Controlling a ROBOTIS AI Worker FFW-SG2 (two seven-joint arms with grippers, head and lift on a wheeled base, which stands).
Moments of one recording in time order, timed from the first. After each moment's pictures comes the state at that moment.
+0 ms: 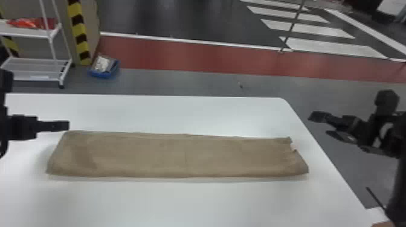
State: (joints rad) left arm -0.41 0.24 0.06 -1.43 0.04 1.00 -0.44; right arm -0.54 -0.40 -0.63 -1.30 0.00 1.27 0.59
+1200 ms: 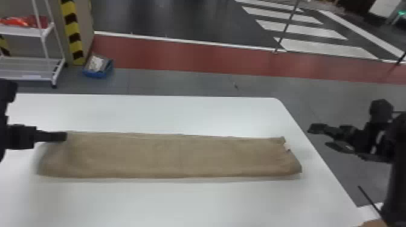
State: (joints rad) left arm -0.45 0.27 -0.01 -1.31 0.02 0.97 -0.54; right arm -0.53 -0.42 -0.65 -1.26 0.04 1.29 0.52
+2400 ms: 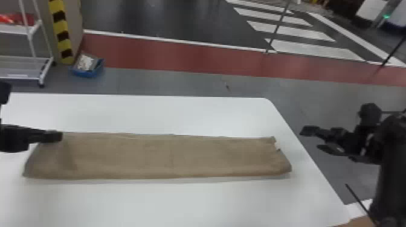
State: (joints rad) left arm -0.40 0.25 -0.02 -1.35 0.02 0.90 -0.54; right arm -0.53 -0.43 -0.66 -1.23 0.04 1.29 0.52
